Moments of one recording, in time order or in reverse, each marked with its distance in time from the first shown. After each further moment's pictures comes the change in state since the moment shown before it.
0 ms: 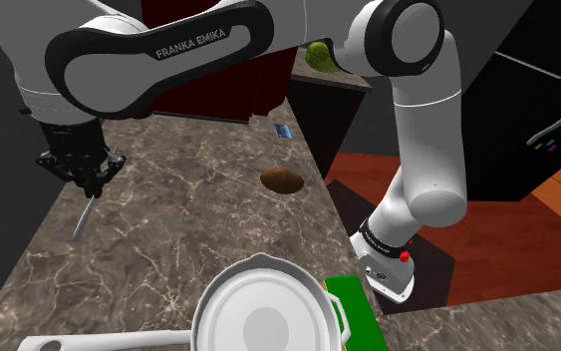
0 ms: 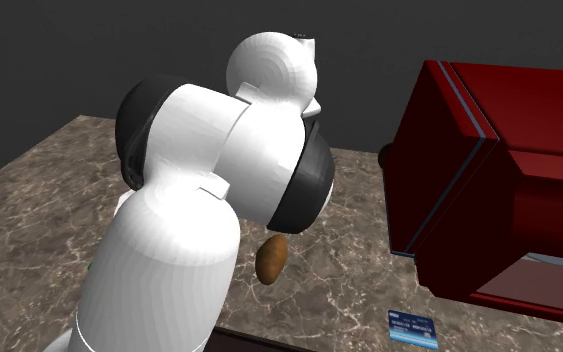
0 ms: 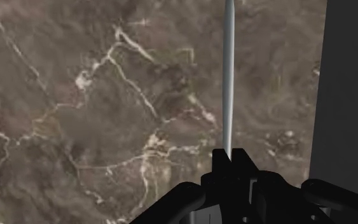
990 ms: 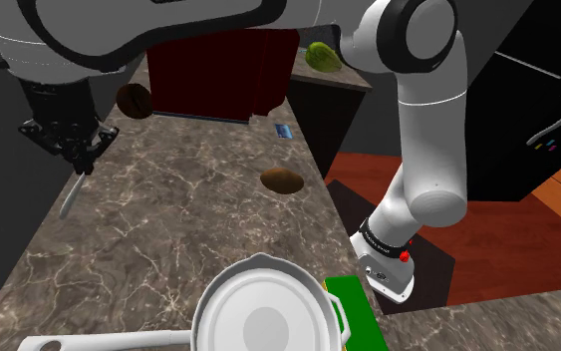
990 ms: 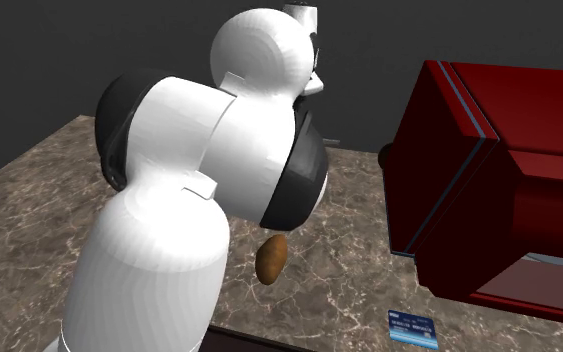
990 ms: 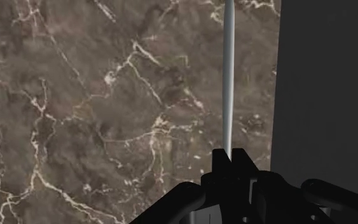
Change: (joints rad) arm 0.004 -0.043 0.018 0.100 0.027 -0.135 -0.014
